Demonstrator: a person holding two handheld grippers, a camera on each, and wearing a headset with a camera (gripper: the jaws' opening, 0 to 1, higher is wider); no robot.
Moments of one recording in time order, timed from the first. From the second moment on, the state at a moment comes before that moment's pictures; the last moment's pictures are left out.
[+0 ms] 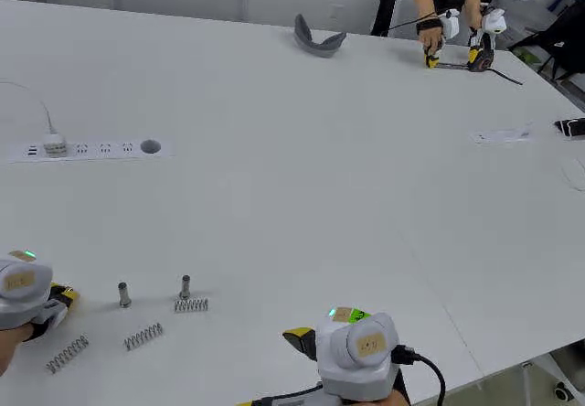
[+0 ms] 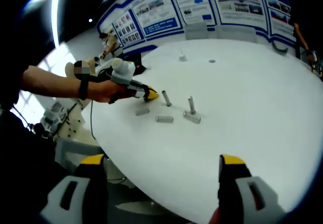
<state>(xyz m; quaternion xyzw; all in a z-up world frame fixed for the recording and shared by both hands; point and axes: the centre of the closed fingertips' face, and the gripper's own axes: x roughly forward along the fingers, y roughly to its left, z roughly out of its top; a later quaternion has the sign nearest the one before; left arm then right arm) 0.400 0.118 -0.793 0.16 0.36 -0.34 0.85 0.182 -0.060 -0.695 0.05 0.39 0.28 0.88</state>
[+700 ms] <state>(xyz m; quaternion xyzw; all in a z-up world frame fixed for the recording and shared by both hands) 0.395 0.128 -0.773 0.11 0.36 -0.34 0.86 0.177 -0.054 -0.701 0.06 0.40 0.28 0.87</state>
